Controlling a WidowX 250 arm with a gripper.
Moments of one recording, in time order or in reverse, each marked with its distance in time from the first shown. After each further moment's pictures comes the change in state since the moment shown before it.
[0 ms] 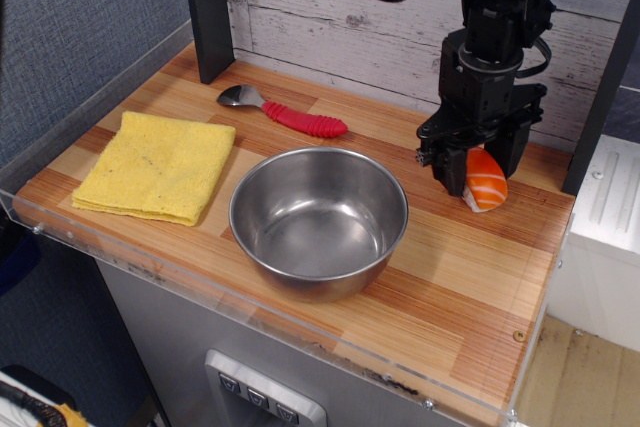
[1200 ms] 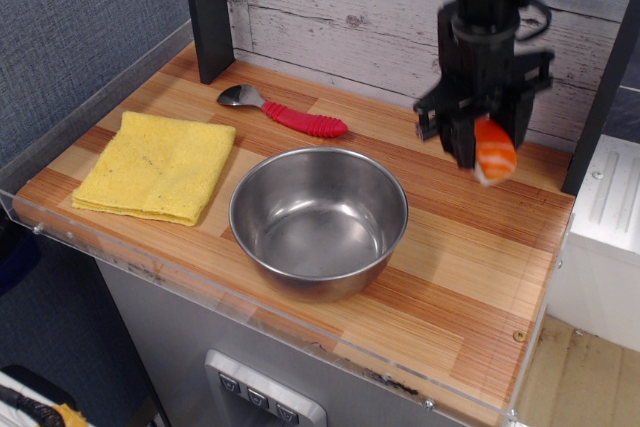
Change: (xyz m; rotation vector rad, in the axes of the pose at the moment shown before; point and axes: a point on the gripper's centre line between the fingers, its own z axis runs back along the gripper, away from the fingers) arm 0.003 -0.003 0.036 -0.125 0.010 -0.032
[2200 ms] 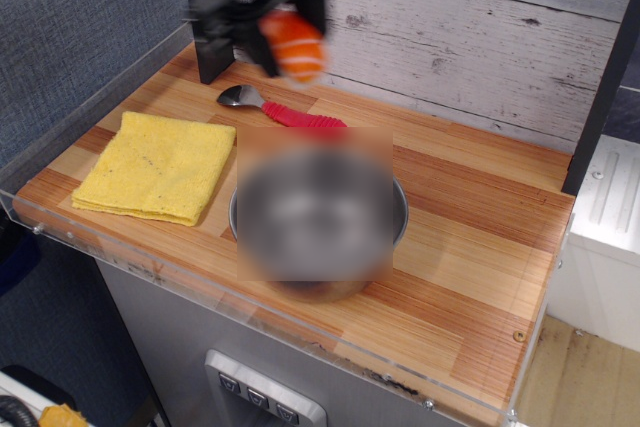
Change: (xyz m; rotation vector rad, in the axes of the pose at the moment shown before) arm 0.059 0.122 0.113 -0.101 -0.140 0.251
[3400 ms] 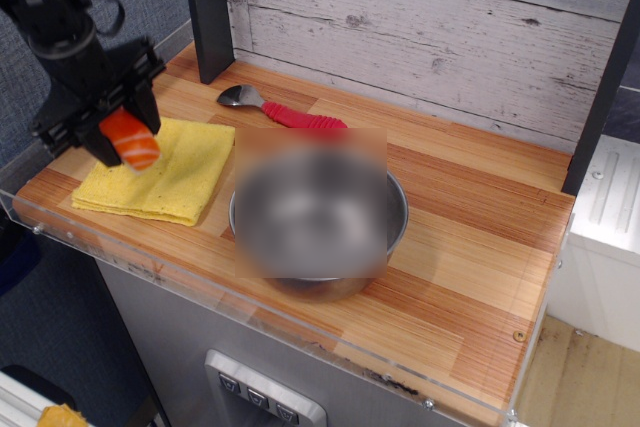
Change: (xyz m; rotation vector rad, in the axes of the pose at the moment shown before) arm 0.076 0.111 -0.063 0.118 -0.128 0.145
